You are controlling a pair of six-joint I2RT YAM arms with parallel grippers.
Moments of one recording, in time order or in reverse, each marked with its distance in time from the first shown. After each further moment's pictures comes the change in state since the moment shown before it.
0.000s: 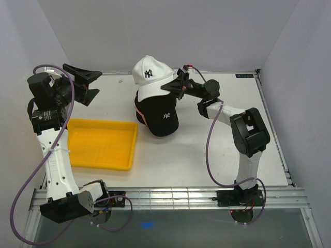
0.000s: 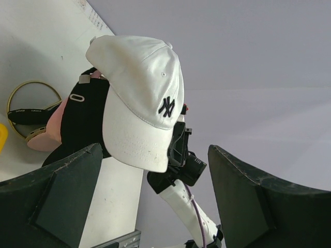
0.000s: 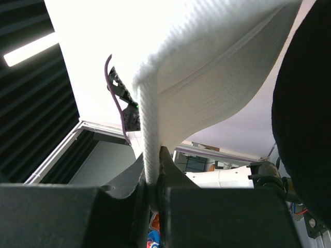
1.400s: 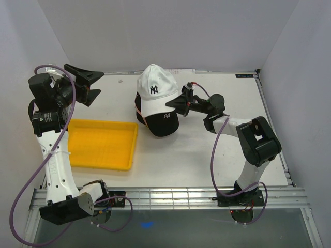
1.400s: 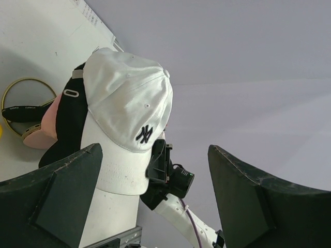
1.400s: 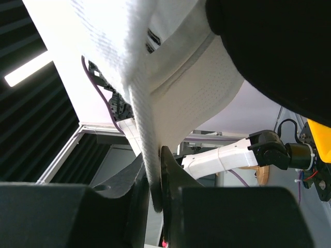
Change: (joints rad) left arm -0.018 -0.019 -0.001 0.000 0.003 0.000; right arm 0.013 -0.172 -0.335 0.024 0.000 -0.003
